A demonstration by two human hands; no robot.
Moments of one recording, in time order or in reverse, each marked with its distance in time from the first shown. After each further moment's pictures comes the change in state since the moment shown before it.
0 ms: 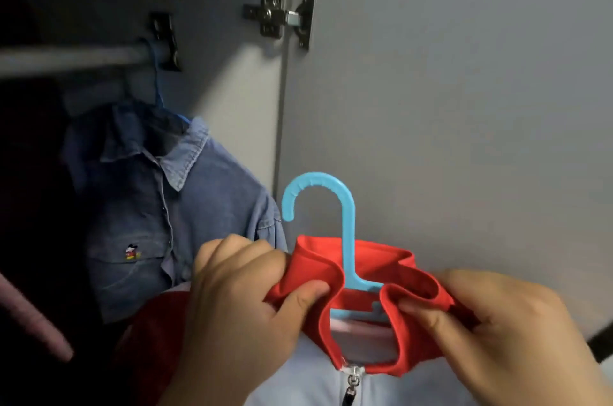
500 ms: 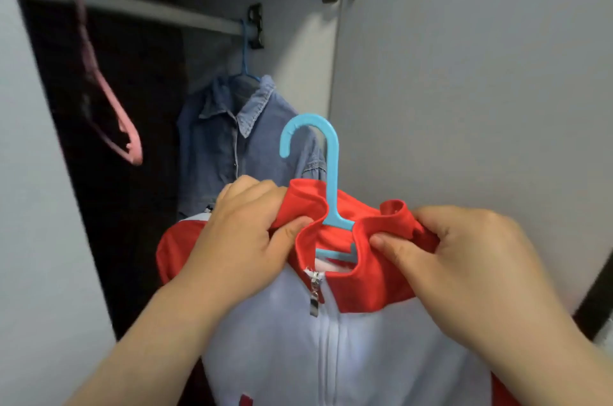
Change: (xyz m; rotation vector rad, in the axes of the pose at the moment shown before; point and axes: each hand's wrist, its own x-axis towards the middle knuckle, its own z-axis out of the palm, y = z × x) left_hand -0.083 0.015 0.009 0.185 -0.055 -0.047; right_hand -0.054 0.027 0.073 0.203 0.017 -0.127
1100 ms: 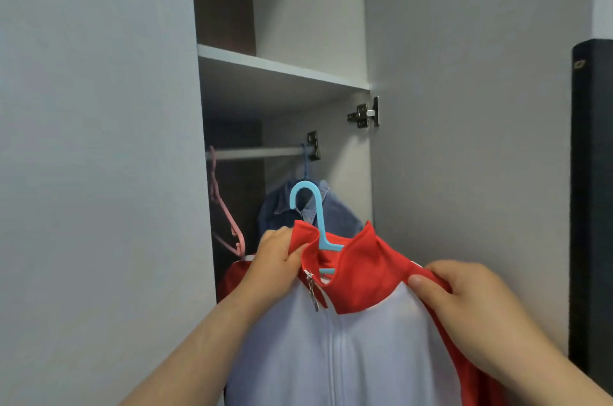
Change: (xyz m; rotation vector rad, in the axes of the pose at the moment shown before) left_hand 0.043 -0.011 -0.056 -0.124 -0.016 -0.348; right_hand 0.020 0.004 -0.020 0.336 -0.128 0.046
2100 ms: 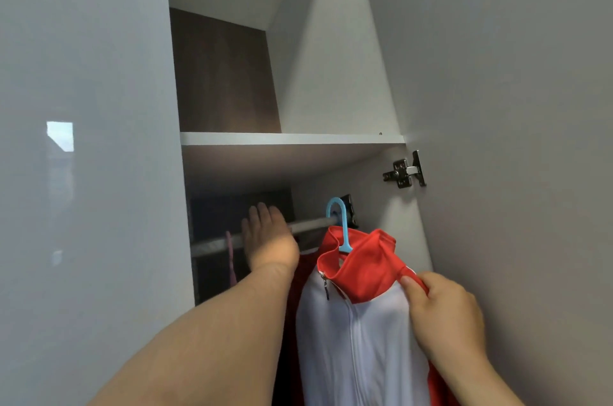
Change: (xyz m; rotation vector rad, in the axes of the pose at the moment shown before) left_hand 0.228 -0.071 -0.058 0.996 0.433 -0.249; right_hand 0.195 -0.018 0.116 0.273 0.371 0.082
